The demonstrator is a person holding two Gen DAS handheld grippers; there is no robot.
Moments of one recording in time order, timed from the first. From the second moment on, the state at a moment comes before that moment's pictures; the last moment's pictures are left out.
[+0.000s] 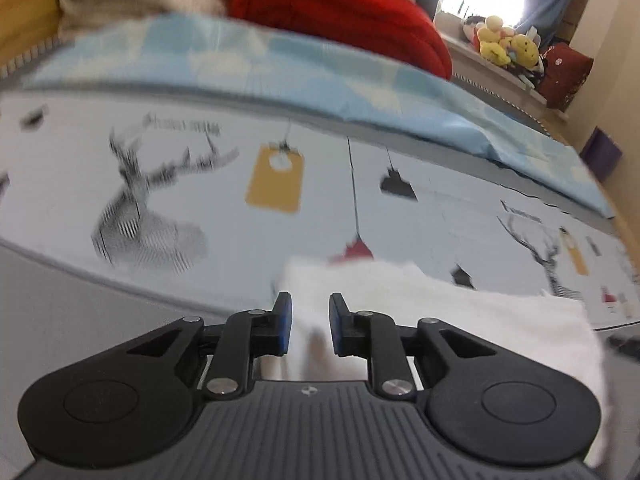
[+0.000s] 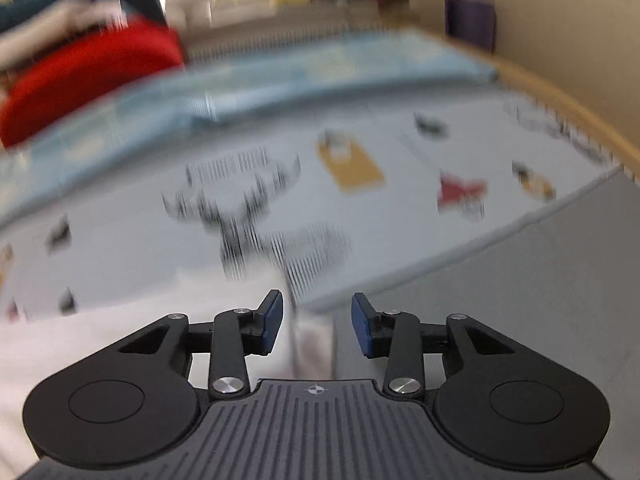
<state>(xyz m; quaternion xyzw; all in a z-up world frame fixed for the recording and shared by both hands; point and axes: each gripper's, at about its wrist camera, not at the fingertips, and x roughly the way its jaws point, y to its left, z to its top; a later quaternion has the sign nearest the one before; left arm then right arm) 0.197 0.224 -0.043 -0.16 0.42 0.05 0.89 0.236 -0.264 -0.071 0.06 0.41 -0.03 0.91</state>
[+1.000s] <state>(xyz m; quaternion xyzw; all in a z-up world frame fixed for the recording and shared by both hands) 0.005 0.215 -0.070 -0.09 0.60 -0.06 0.79 0.081 -0.300 -0.061 0.06 0.59 0.04 0.81</state>
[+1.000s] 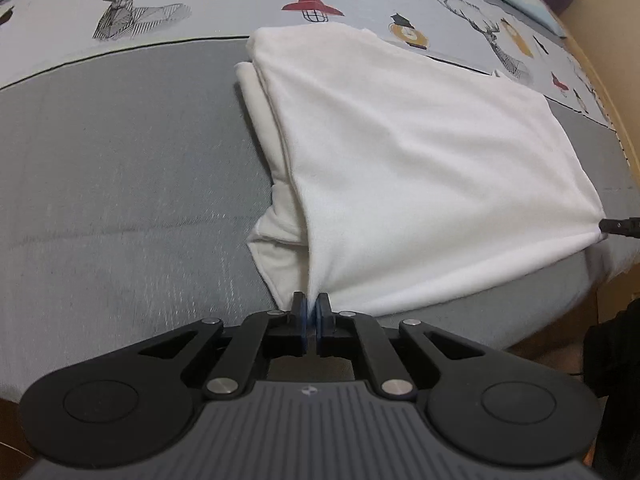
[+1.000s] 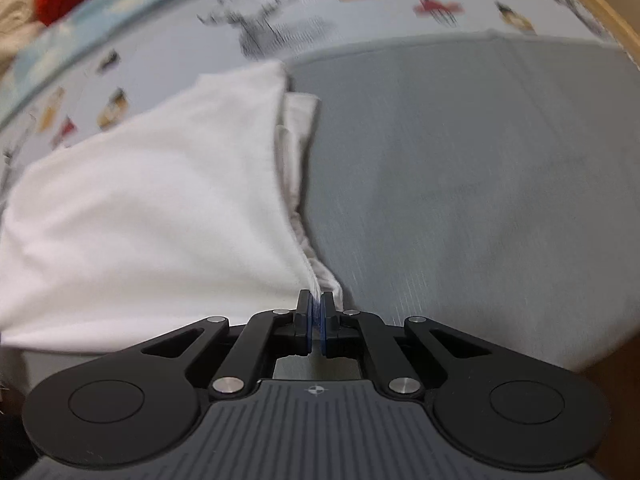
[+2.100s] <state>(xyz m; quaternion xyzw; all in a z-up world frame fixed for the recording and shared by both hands) 0.093 0.235 -0.113 -0.21 0.58 -0.02 0.79 0.069 -0.348 0.022 0.07 0.33 -0.01 0.94</state>
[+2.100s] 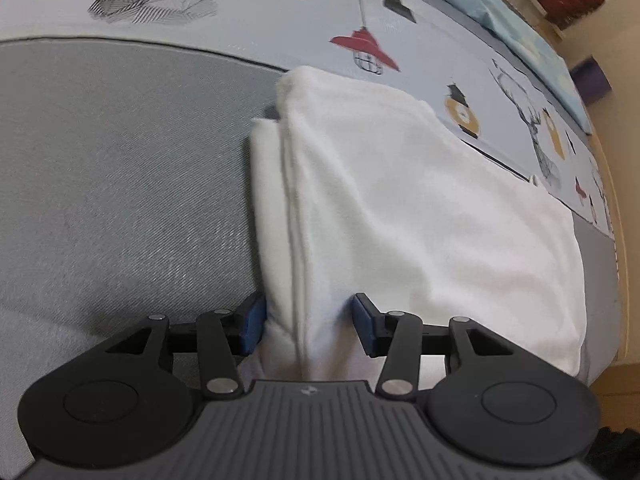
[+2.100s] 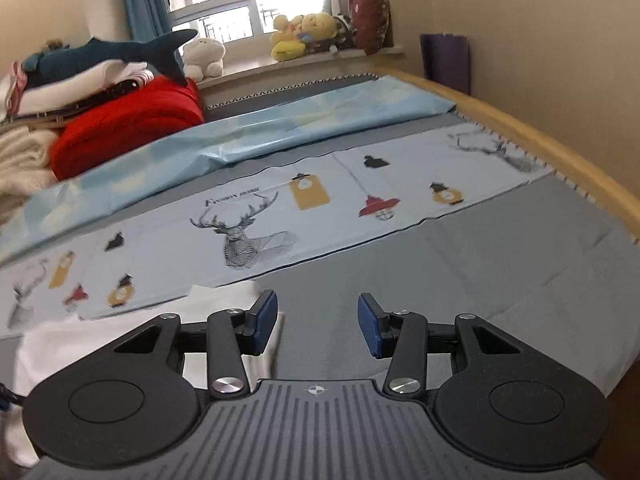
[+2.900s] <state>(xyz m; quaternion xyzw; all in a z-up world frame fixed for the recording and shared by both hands) 0.060 0.295 -0.113 -0.28 0.58 0.01 0.77 0.068 -0.320 0.002 0.07 0.35 0.00 0.93</state>
